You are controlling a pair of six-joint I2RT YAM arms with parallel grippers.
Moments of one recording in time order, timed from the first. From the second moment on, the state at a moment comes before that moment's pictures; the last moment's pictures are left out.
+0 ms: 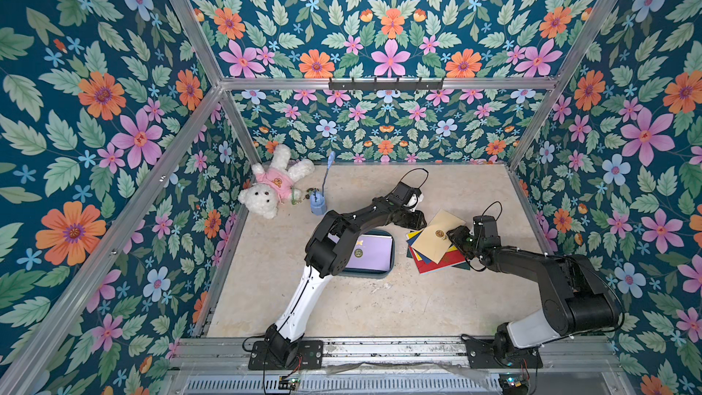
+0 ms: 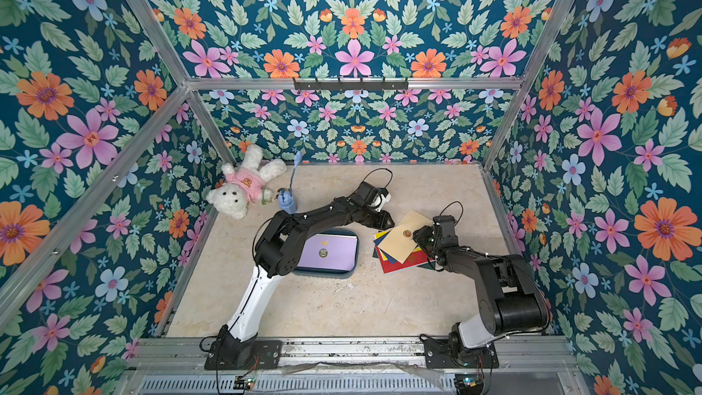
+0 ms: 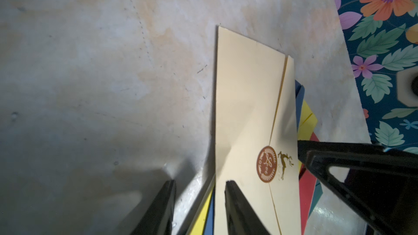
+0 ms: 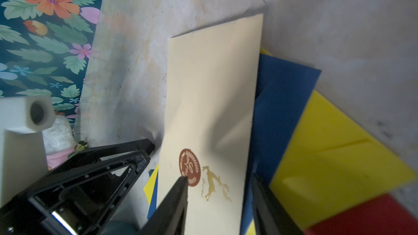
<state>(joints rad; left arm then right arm) -0.75 2.39 1.84 -0.33 0.41 -0.37 0.17 1.53 0.54 0.22 -0.21 0.92</state>
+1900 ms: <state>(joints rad) -0.60 1.90 1.59 -0.25 0.31 -0.40 0.30 1.18 0.84 0.06 -0.45 0.45</state>
